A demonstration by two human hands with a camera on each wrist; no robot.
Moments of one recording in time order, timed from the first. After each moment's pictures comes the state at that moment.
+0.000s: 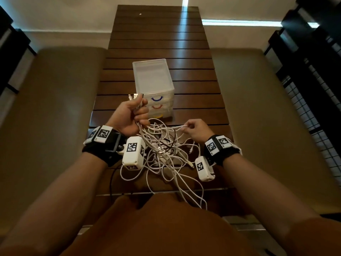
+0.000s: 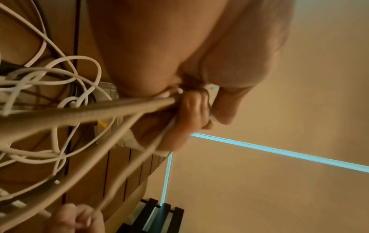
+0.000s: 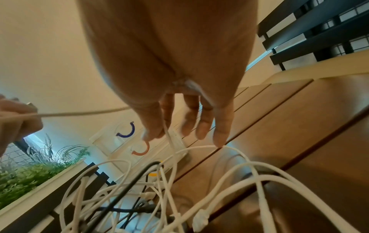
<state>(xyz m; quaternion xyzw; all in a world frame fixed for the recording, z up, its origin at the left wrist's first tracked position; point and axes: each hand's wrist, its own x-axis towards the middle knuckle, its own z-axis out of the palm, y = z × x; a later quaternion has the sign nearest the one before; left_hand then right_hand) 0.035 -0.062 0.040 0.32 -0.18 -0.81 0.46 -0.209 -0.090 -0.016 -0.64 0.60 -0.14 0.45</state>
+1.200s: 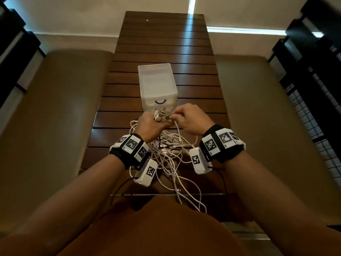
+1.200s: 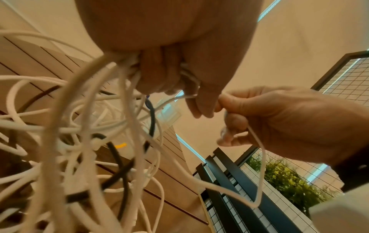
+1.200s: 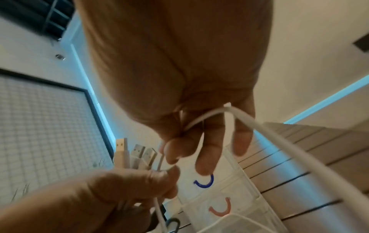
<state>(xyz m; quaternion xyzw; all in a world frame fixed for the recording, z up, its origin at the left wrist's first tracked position) -0.018 -0.053 0.021 0.68 -0.51 -0.39 0.35 -0.173 -0.089 0.071 -0.80 0.50 -0.10 0.32</state>
